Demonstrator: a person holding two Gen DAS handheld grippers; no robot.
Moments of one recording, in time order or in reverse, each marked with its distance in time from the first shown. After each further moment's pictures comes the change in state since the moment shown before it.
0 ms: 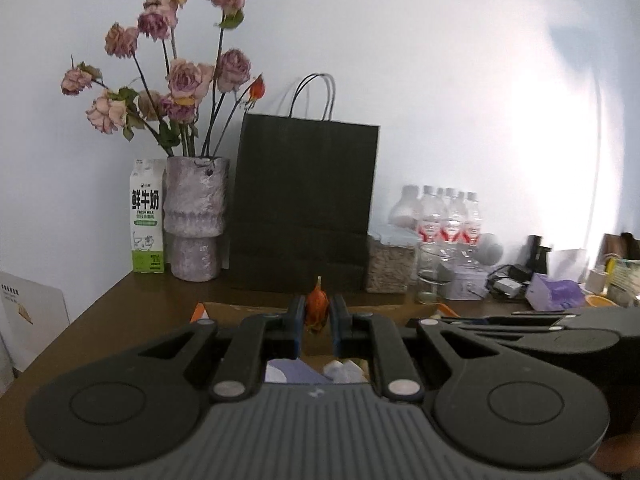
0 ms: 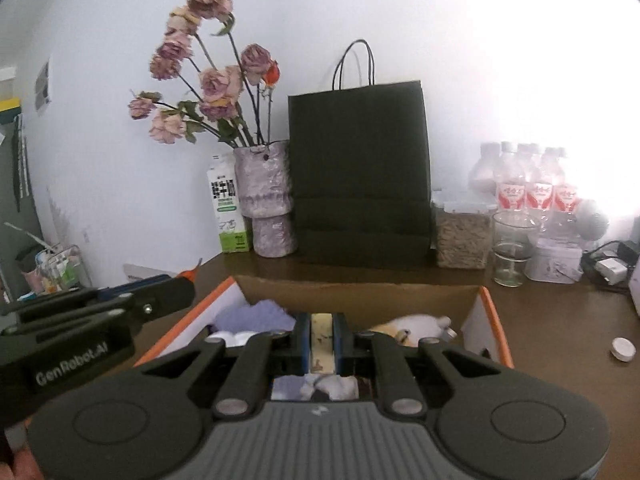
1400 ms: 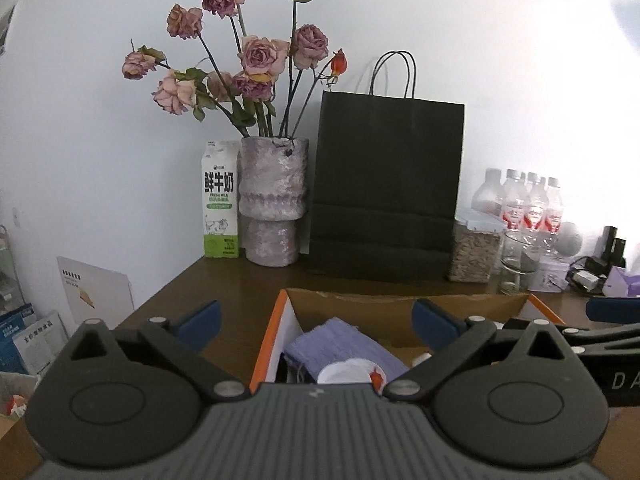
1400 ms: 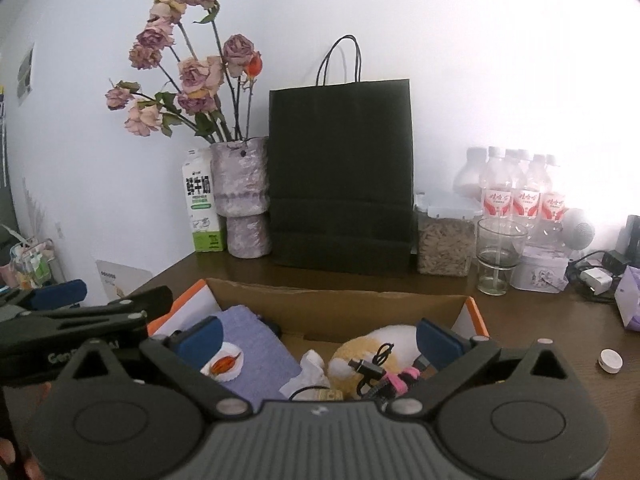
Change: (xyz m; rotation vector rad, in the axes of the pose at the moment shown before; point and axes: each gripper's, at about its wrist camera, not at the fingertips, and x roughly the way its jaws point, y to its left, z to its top) left arm 0.009 0.029 -0.006 -0.015 0.044 0.212; right arm 0.010 0.001 -0.001 -0.032 -0.003 -0.072
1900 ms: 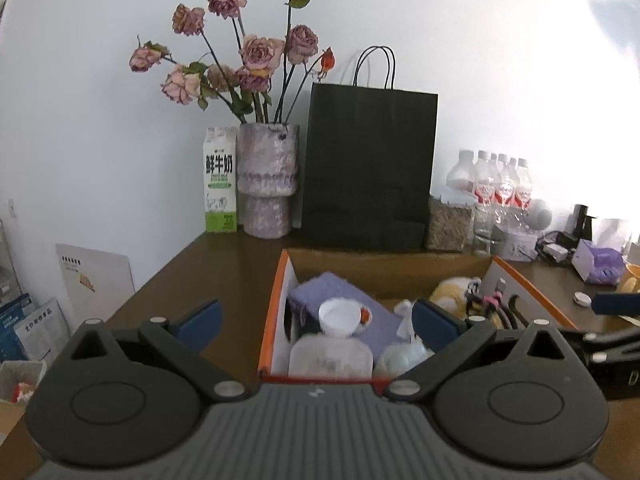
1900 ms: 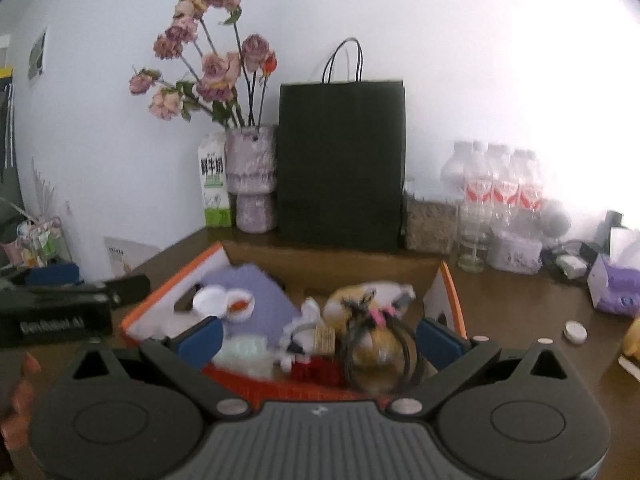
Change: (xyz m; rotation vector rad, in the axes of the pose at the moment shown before) left arm -0.070 0.016 -0.023 0.017 0.053 -0.049; right arm -0.073 0.002 -0.033 -0.038 0.048 -0.010
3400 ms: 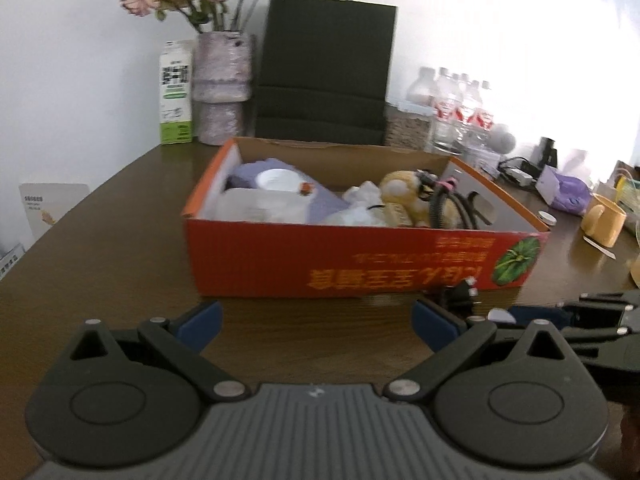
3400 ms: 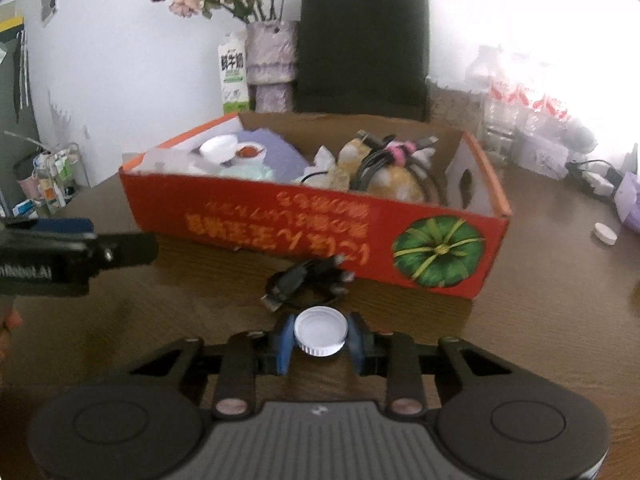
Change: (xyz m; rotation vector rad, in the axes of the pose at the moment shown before) left arm 0.010 -0.033 -0.065 0.009 0.199 -0.112; right arm 0.017 -0.011 -0.091 -0.035 0.202 0.065
